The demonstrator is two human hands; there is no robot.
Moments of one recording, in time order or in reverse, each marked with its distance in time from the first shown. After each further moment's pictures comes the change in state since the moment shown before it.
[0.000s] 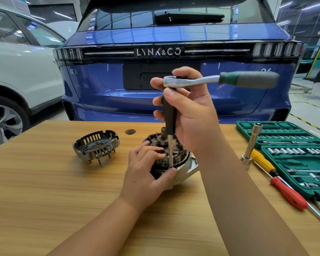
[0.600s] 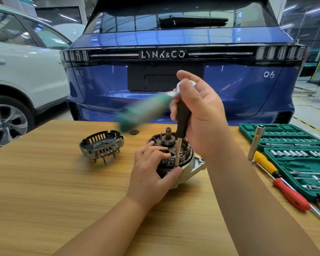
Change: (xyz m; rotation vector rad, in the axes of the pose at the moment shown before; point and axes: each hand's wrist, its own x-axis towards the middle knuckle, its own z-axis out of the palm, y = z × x) left_hand -0.003 0.005 0.002 -0.008 0.026 -0.021; right_hand -0.005 -0.010 0.006 -0.085 0.127 0.020
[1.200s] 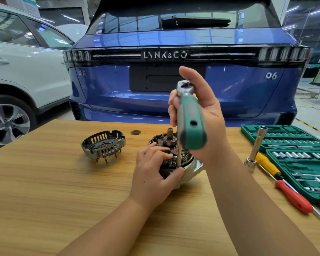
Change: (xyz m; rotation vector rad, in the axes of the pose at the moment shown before) left_hand -0.001 0.002 0.002 -0.016 0.011 -0.025; right_hand -0.003 0.011 -0.002 0.091 -0.190 -0.108
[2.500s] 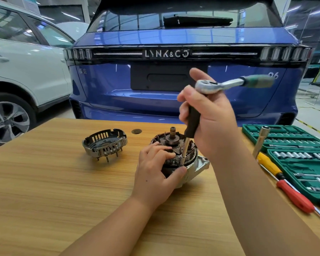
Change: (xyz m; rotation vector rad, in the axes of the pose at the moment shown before) left_hand -0.001 -0.001 0.001 0.020 -0.007 -0.002; right_hand -0.003 -0.012 0.004 -0.089 0.214 0.062
